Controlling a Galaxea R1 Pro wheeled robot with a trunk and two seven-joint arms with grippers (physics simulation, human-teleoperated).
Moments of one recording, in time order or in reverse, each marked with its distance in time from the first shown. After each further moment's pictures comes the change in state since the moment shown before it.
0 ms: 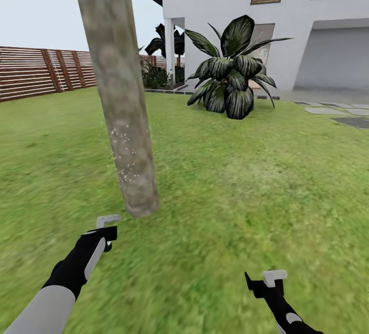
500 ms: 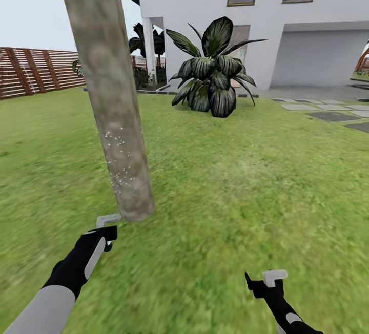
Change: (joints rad) left arm -0.001 -0.001 0.003 -0.002 0.003 0.000 0.003; right arm 0.000 0.000 0.000 0.001 0.000 0.000 0.000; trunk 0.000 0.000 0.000
